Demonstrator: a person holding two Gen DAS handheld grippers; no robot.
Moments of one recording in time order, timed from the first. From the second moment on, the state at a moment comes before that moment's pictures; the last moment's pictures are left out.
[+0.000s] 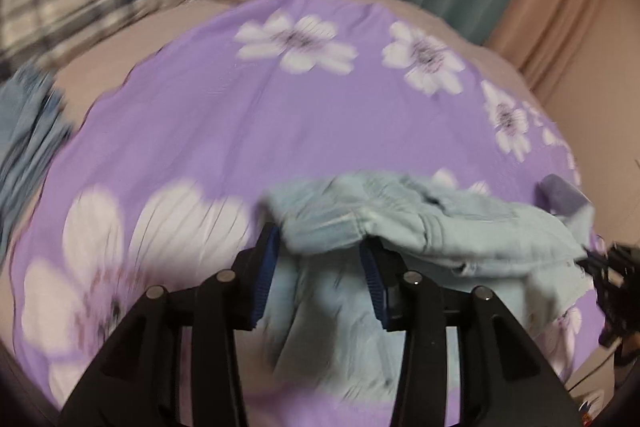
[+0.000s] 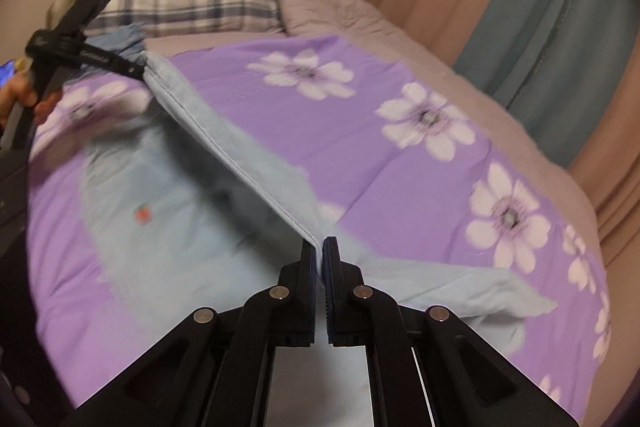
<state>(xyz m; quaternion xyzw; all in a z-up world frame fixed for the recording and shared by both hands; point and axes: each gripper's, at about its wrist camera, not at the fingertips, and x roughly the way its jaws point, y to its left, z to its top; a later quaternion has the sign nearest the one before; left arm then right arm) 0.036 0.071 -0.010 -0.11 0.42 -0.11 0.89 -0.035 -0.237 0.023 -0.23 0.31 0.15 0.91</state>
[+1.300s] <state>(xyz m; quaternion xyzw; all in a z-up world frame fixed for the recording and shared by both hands) 0.020 0.061 -0.063 -0.42 0.49 -0.11 0.76 -0.062 -0.230 -0.051 -0.16 0.36 0.14 0.91</state>
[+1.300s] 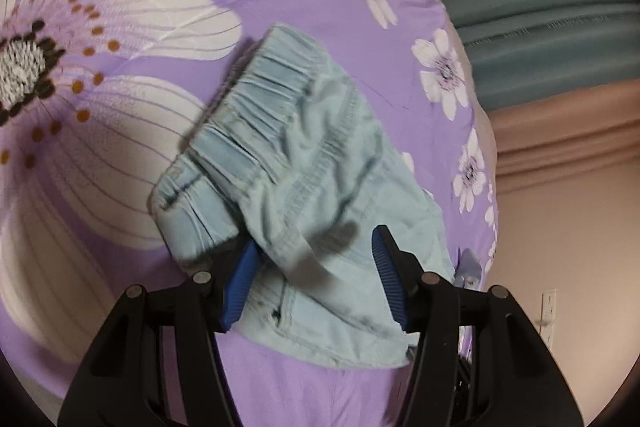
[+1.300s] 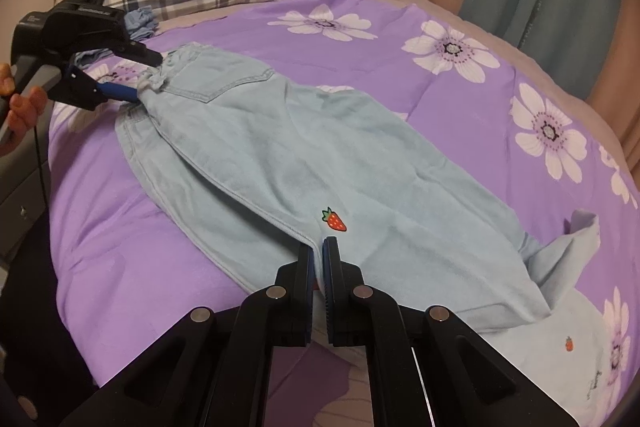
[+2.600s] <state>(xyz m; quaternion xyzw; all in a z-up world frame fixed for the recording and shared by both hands) -0.031 0.031 -0.010 -0.29 0.44 -0.14 0.84 -0.082 -0.247 -0.034 -0.05 0.37 0.16 0.91</state>
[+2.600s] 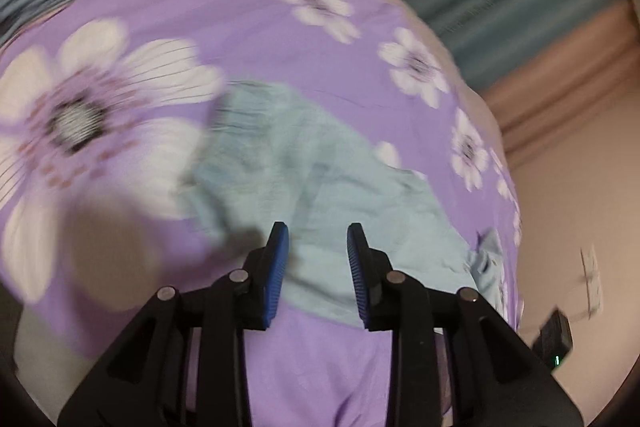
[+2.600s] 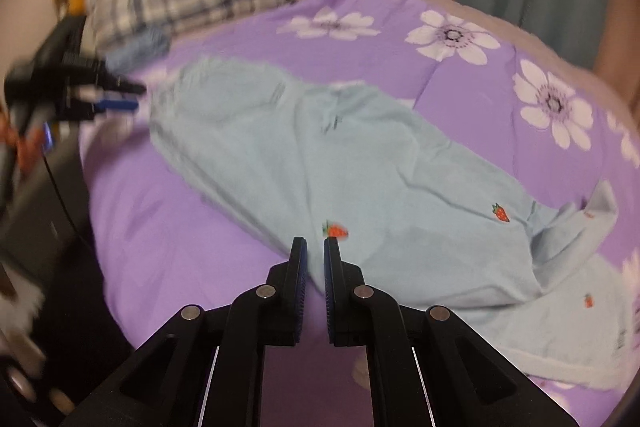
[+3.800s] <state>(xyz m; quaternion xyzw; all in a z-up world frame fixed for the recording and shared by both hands) -0.018 -0.247 -0.057 -0.01 0.54 -0.38 0.75 -0.020 -0.494 -0.035 0.30 0.39 -0.13 0.86</state>
